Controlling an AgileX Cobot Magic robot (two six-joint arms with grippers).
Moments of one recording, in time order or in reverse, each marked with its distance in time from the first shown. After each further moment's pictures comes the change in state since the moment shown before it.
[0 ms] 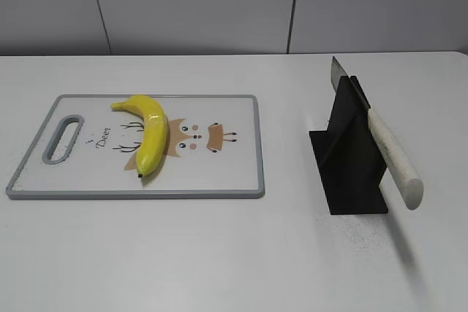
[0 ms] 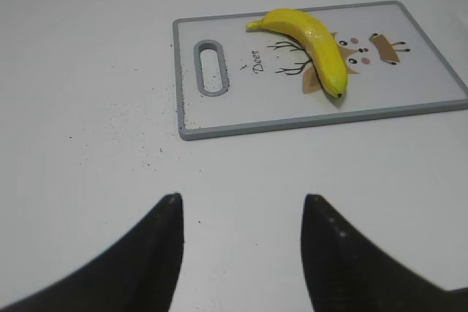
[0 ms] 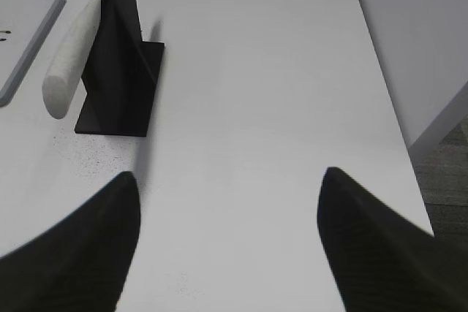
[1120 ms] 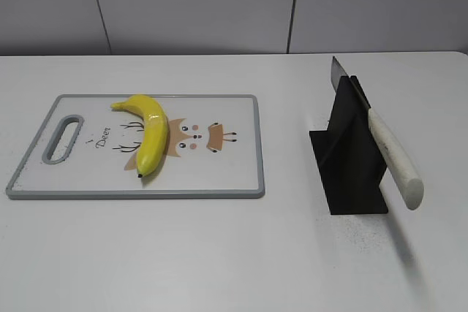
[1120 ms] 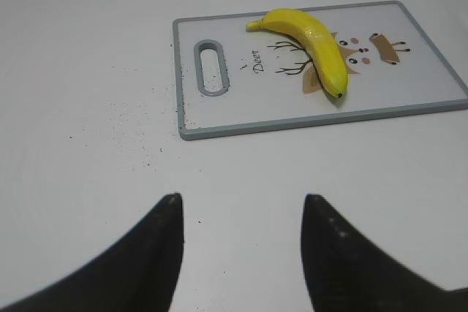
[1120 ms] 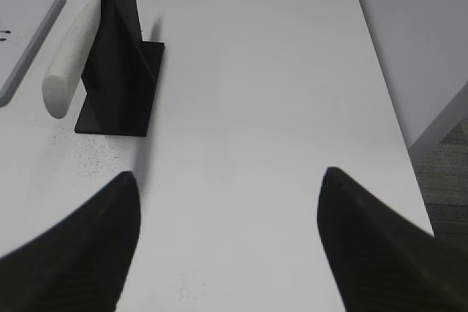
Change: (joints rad) left arm 0.000 0.000 0.000 0.000 0.000 -0.001; right arm 0.000 0.000 0.000 0.000 0.000 0.000
